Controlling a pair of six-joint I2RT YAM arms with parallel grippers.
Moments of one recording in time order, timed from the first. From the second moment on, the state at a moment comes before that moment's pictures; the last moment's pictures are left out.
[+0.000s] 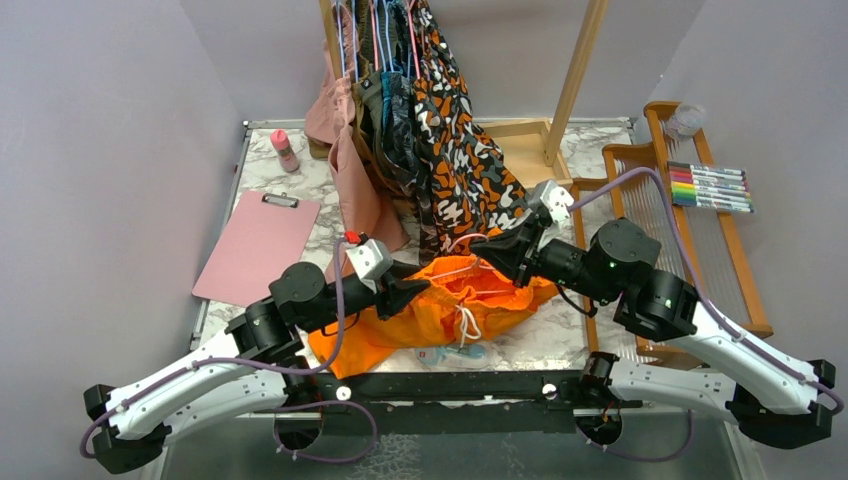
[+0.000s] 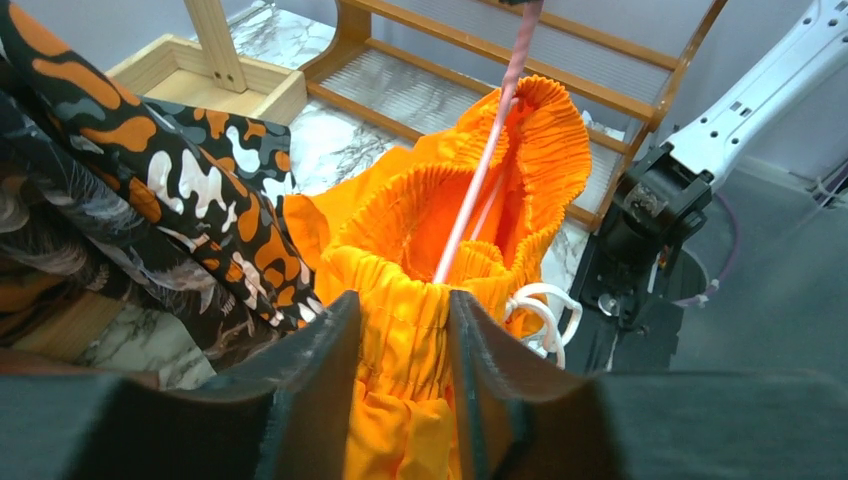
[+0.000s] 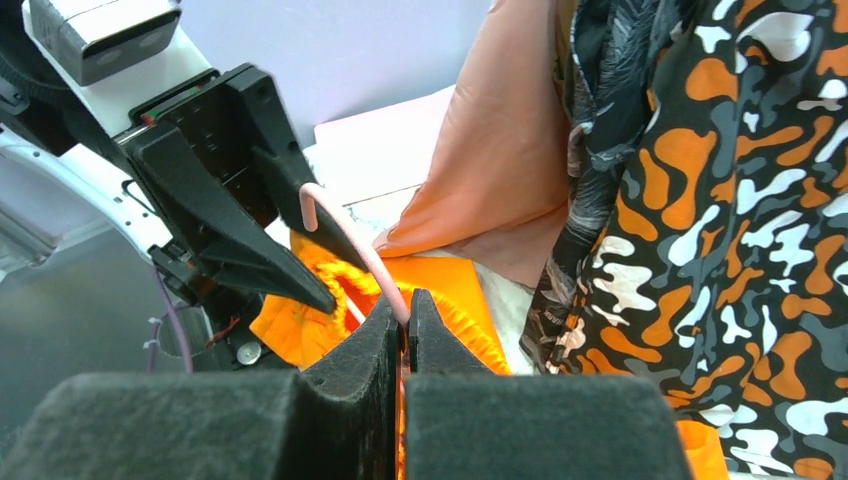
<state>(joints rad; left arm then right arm) -1.05 0.63 0.72 -0.13 0.06 -0.08 1.05 0.83 1.10 -0.31 -0.02 0.07</state>
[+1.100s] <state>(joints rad) -1.05 0.80 0.85 -0.06 0.26 0.02 1.05 0.84 1.10 -0.31 -0.05 0.09</state>
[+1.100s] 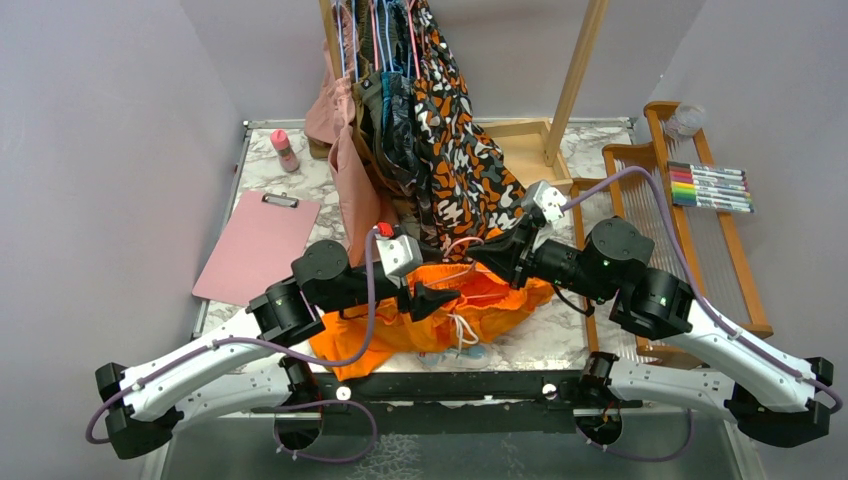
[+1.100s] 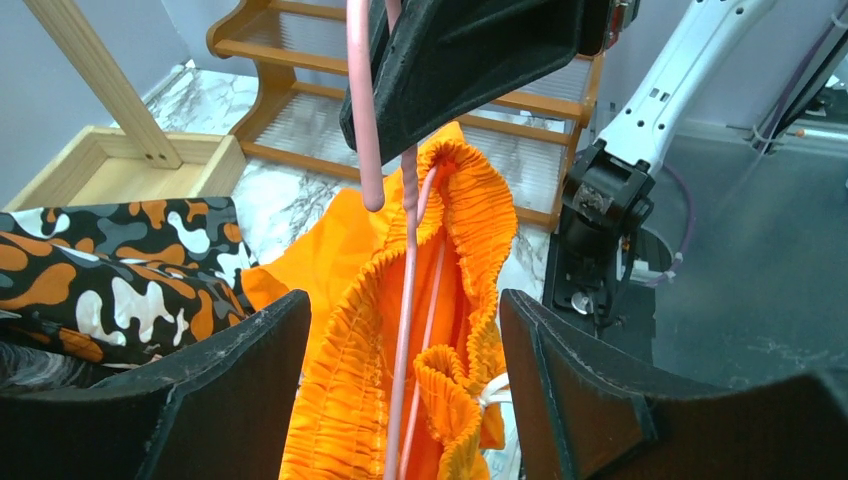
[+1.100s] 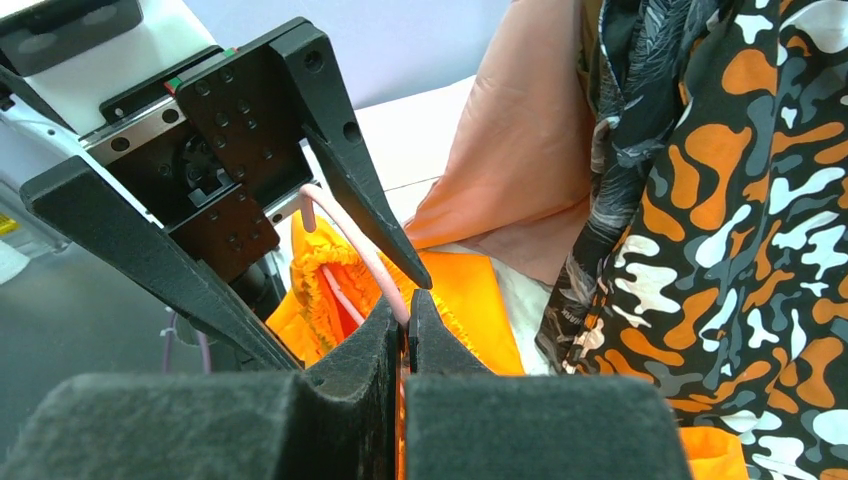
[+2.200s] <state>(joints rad) -1.05 0.92 0.79 0.06 0.35 0.06 1.05 0.86 1.11 -0.34 -0.13 0.10</state>
